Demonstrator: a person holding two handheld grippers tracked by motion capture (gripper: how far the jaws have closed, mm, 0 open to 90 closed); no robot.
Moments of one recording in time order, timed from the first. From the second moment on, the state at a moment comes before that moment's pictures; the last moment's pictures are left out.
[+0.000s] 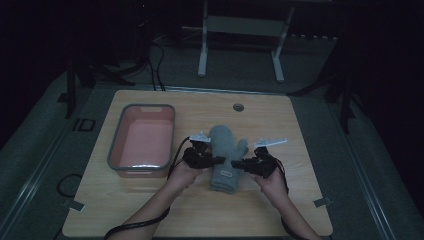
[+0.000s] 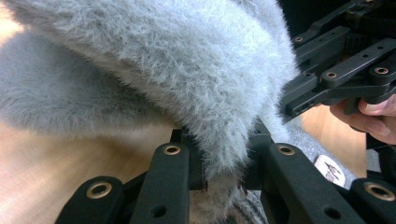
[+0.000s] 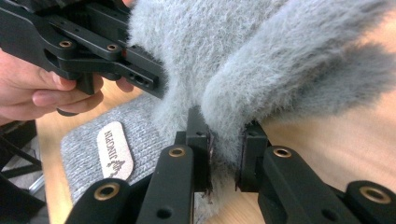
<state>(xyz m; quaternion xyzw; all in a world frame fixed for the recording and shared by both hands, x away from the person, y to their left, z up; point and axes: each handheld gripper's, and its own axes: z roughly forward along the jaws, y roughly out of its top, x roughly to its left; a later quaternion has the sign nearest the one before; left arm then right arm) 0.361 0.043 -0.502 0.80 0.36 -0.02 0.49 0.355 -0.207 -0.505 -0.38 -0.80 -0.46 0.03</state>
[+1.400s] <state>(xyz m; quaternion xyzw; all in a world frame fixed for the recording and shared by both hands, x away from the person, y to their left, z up) 0.379 0.194 -0.384 0.79 0.36 0.07 0.49 0.396 -0.064 -0.393 -0.30 -0.79 -0.53 0.01</state>
